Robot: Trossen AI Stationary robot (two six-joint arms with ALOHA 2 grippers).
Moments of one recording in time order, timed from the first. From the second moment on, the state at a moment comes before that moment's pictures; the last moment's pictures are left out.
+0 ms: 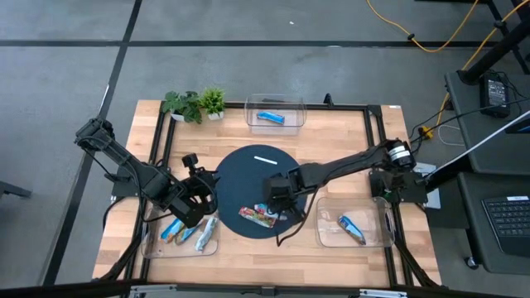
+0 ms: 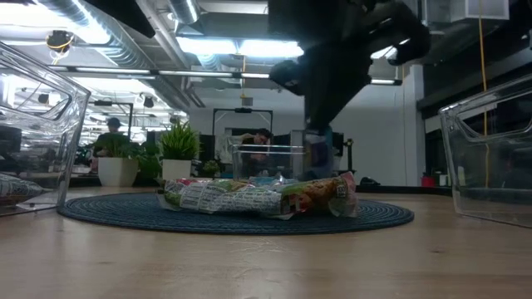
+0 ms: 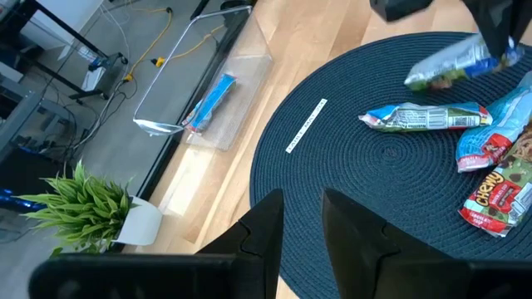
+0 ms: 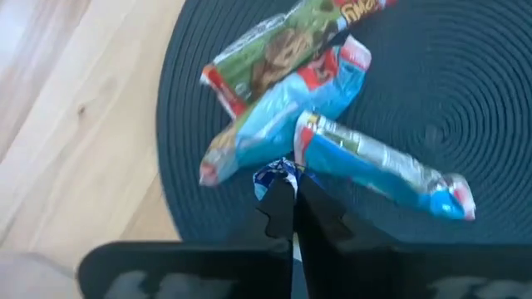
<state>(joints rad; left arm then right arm) -0.60 1.29 1.10 -1.07 -0.94 -0.69 0.20 1.92 1.49 -0.79 -0.08 -0.33</state>
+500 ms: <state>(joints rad) -0.60 1.29 1.10 -1.07 -0.95 -0.69 0.19 1.65 1.49 -0.97 -0.03 -0.28</state>
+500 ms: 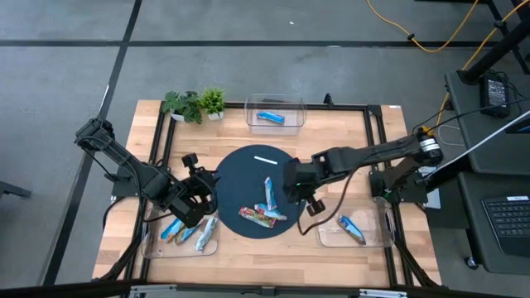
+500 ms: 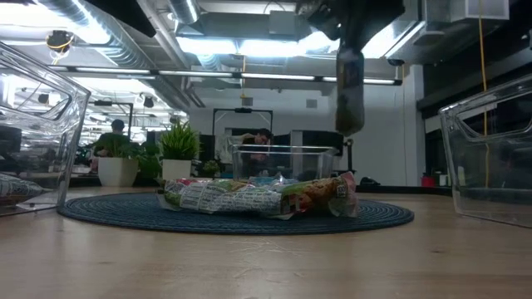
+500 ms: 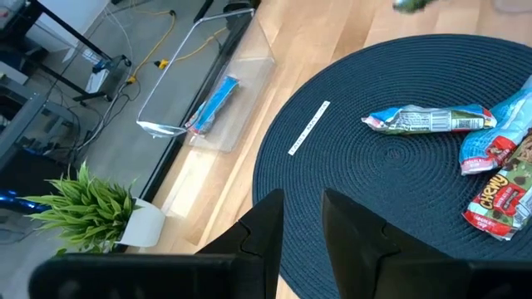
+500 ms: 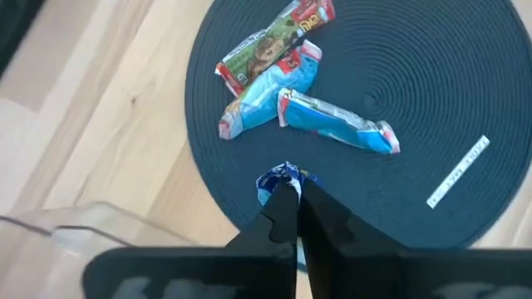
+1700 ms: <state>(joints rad) -0.60 1.29 1.10 -1.07 -0.97 -0.71 0.32 1.00 1.49 -1.14 -0.22 -0.04</state>
